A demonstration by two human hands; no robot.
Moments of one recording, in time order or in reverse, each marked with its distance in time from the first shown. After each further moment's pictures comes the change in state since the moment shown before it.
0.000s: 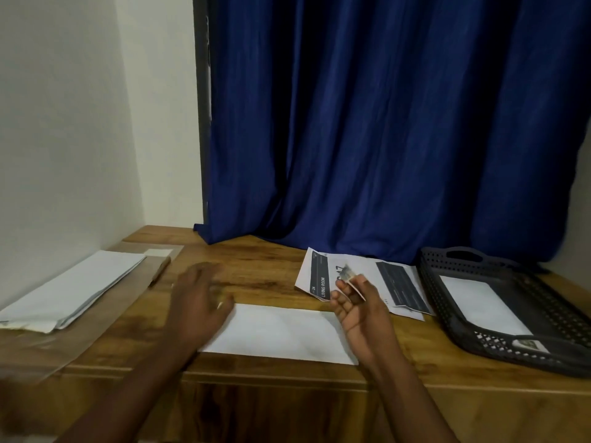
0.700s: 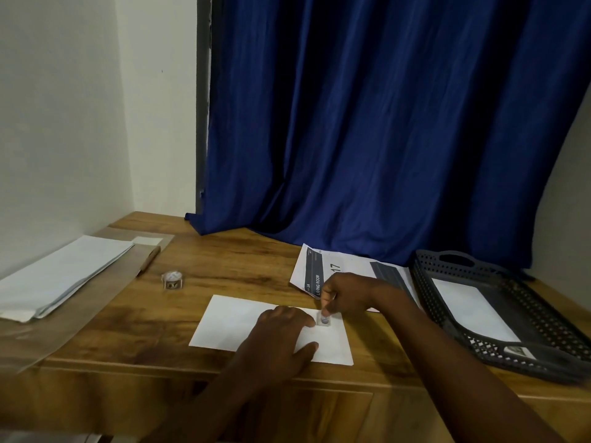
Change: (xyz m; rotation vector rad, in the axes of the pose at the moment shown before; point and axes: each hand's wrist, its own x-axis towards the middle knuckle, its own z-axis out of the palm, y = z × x) left_hand -0.038 0.096 0.074 0.043 -0.542 0.268; right_hand 0.079 -0.038 0.023 -2.086 -0.676 0.157
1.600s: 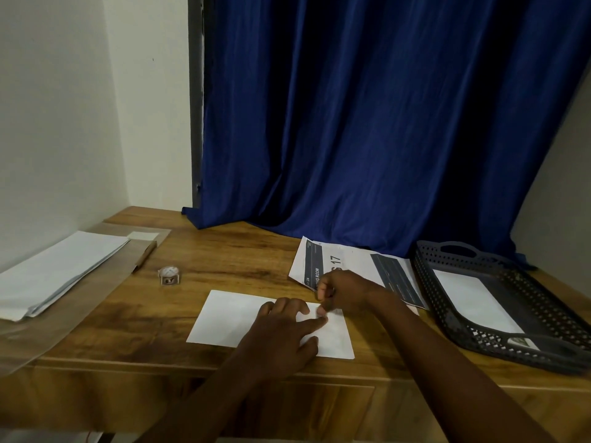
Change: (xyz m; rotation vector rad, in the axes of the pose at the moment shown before) left_hand 0.007 -0.001 0.001 0.170 -0.078 0.083; right_hand 0.035 0.028 0.029 0.152 0.135 0.046
